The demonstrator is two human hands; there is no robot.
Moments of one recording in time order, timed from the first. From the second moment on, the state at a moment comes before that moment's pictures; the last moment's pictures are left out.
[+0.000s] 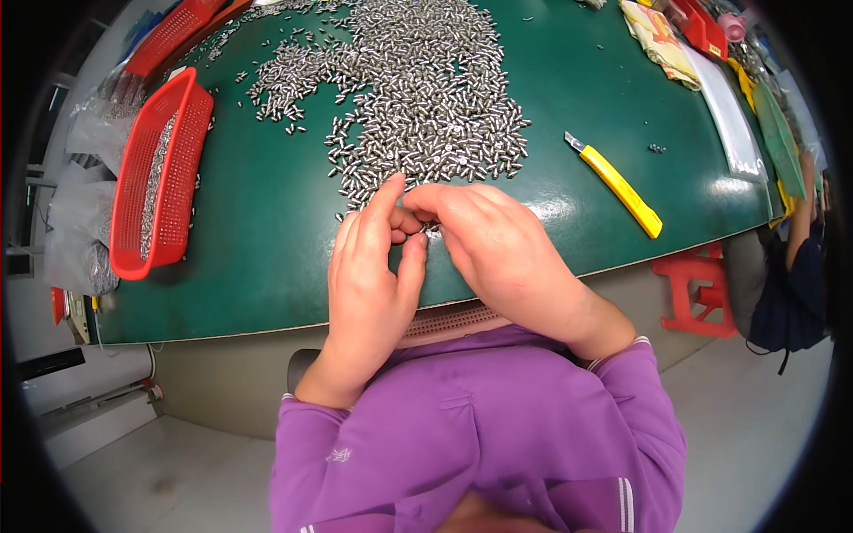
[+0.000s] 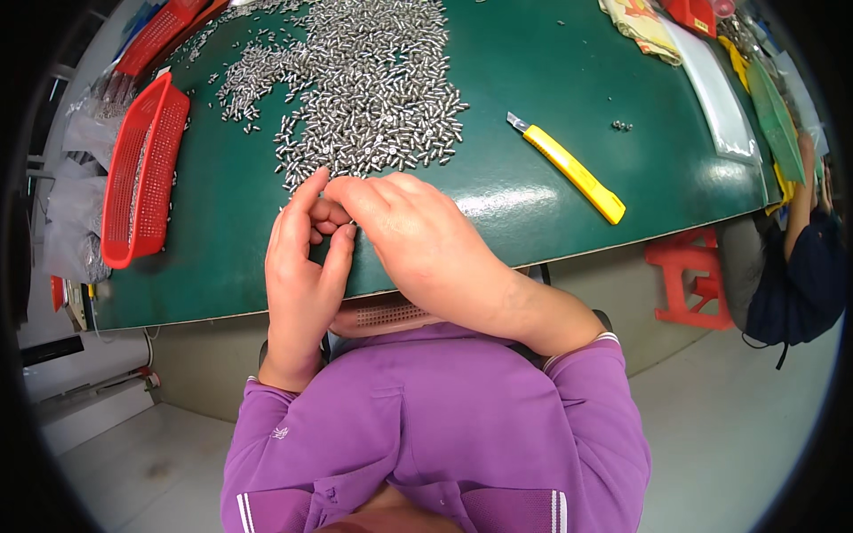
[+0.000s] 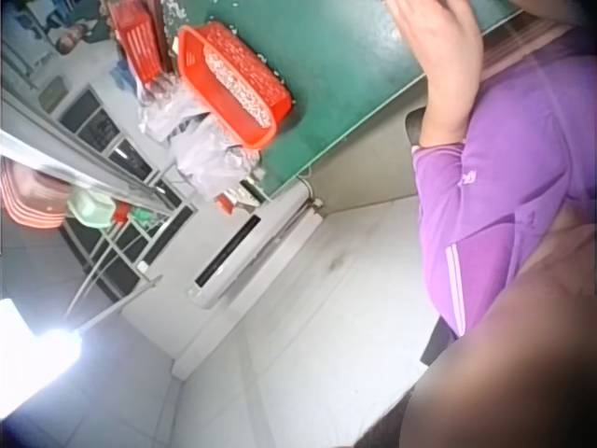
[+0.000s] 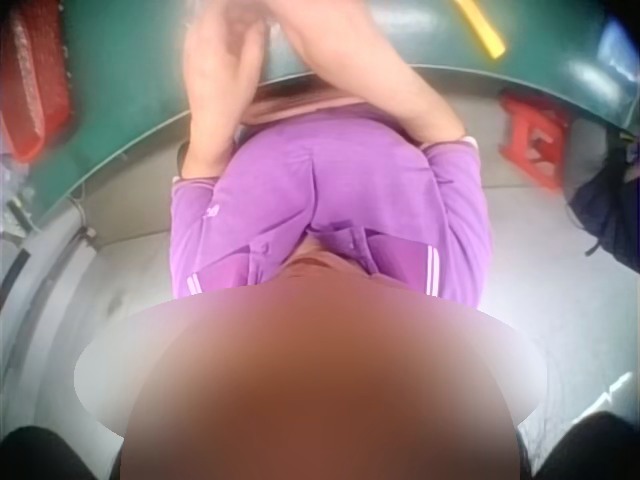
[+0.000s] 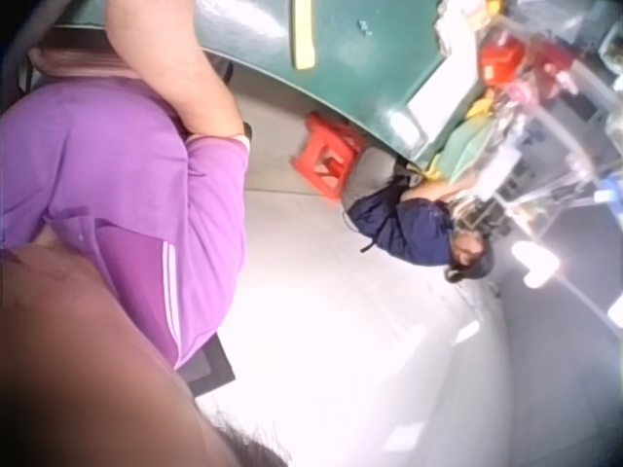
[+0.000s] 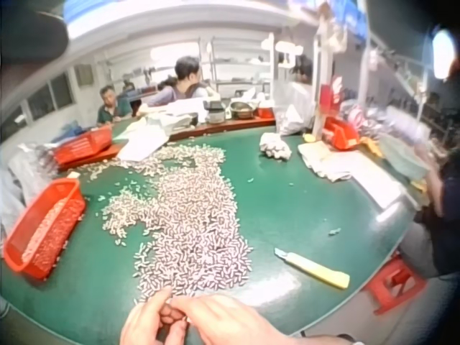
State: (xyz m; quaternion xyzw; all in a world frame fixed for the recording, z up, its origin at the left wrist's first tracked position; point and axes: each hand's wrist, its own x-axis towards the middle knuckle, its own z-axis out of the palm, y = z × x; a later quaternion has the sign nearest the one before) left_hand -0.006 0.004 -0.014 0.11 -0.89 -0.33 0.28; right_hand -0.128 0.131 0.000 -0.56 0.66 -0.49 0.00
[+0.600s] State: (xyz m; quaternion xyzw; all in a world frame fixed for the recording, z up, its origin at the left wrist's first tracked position) left_hand -0.004 0.000 -0.001 0.12 -0.87 -0.40 0.24; right_hand -0.120 0.139 0.003 -0.52 0.70 -0.48 0.00
